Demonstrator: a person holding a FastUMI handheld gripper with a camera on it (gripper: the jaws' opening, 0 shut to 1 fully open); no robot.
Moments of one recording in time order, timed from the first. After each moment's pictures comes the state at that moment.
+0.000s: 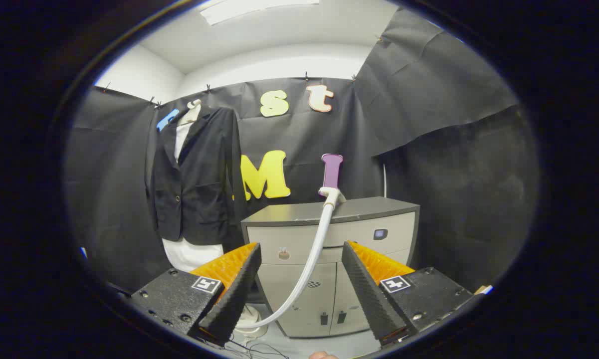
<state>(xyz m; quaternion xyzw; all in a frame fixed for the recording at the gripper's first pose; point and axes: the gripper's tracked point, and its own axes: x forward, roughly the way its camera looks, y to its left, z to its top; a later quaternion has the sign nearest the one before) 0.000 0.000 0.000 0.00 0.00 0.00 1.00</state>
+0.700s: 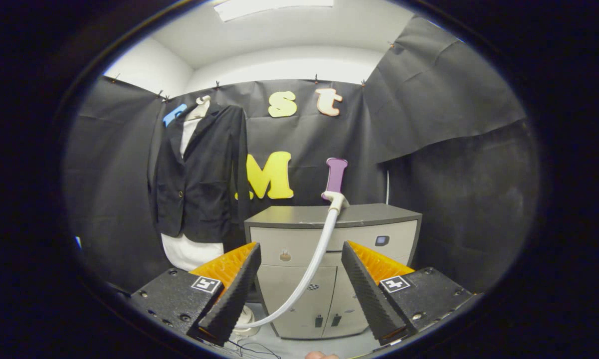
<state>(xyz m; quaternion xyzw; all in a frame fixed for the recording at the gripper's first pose) 0.002 0.022 -0.002 -0.03 0.00 0.02 1.00</state>
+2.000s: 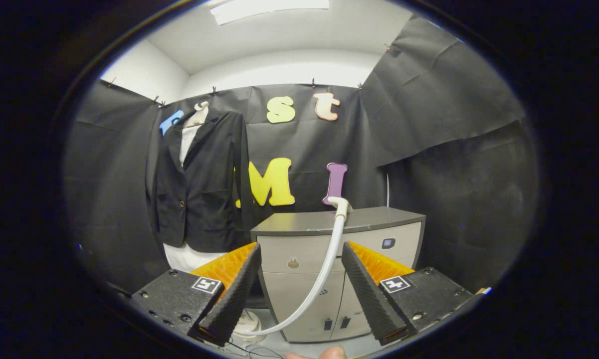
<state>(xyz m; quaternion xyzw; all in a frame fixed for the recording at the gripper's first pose) 0.006 0.041 0.005 -0.01 -0.01 0.00 1.00</state>
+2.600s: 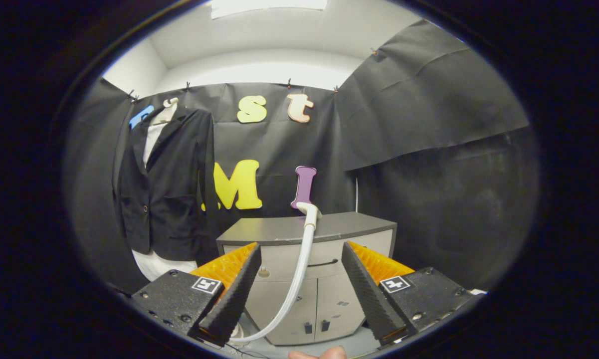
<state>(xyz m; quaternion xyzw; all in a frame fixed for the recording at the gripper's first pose) 0.039 0.013 0.033 -0.02 -0.02 -0.09 1.00</state>
